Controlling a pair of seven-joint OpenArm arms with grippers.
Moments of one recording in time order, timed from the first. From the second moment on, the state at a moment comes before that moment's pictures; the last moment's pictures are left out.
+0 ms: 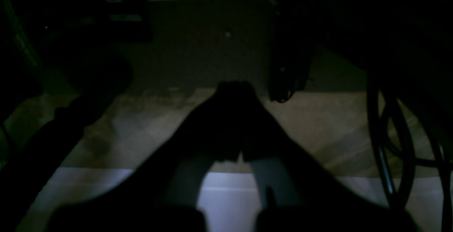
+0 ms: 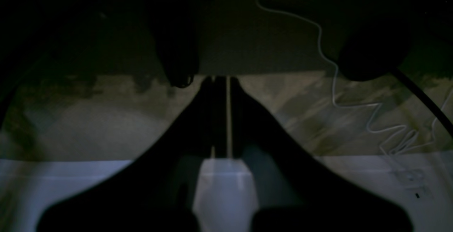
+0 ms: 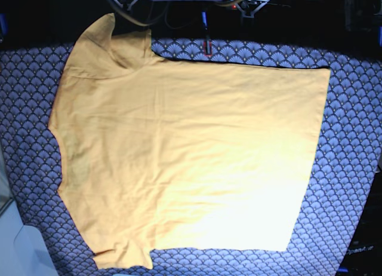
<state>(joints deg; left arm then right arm) 0.0 -0.8 3.8 1.5 -2.1 -0.3 -0.7 -2.7 1.0 2.8 2.2 -0.2 -0.3 -2.4</state>
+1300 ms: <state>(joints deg) 4.6 -1.7 3.6 1.9 -2.2 -1.7 -4.6 -12.3 3.1 2.9 2.1 -0.2 0.3 20.3</state>
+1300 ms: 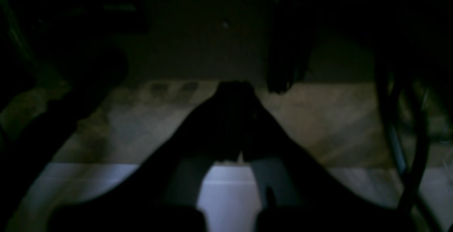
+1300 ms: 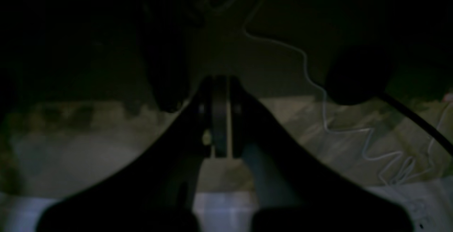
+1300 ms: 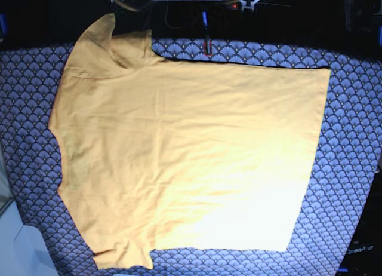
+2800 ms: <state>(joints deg) 55.8 0.2 -10.9 52.8 -18.4 -33.4 -66.9 -62.3 4.0 7.6 66.3 -0.2 0.3 62.3</state>
